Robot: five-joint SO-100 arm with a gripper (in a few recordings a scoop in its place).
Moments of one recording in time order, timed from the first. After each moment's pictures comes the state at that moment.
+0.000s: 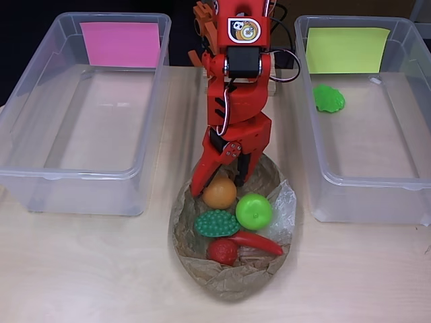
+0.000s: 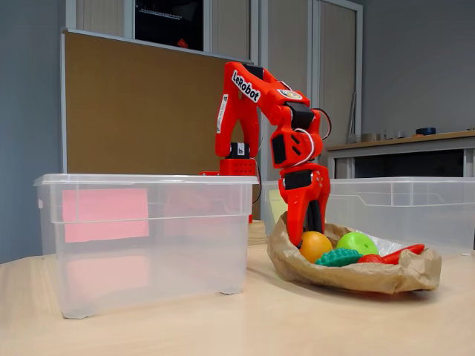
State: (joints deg) arm -6.3 83.7 121.6 42.5 55.0
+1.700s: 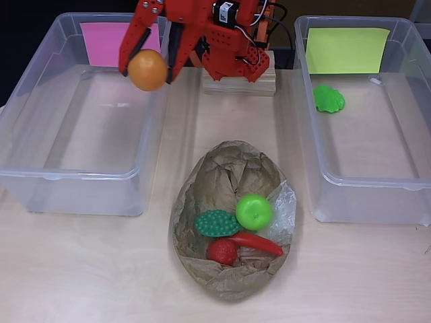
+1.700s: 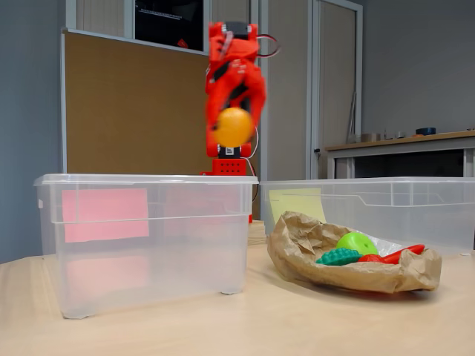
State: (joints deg) arm 27.4 127.3 112.9 82.1 49.0
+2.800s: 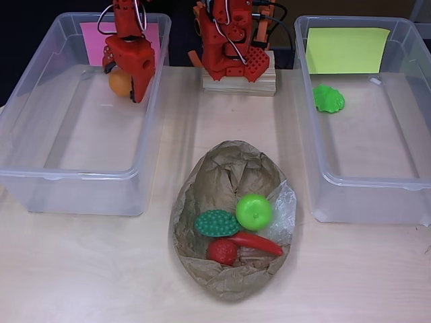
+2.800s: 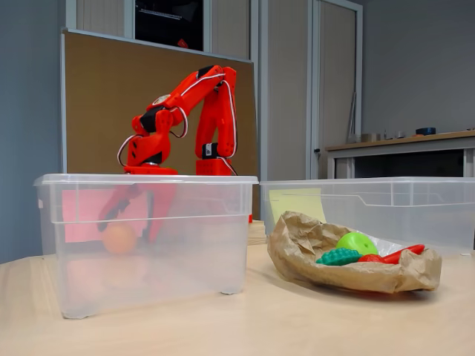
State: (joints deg) arm 67.9 99.3 138.3 45.6 54.9
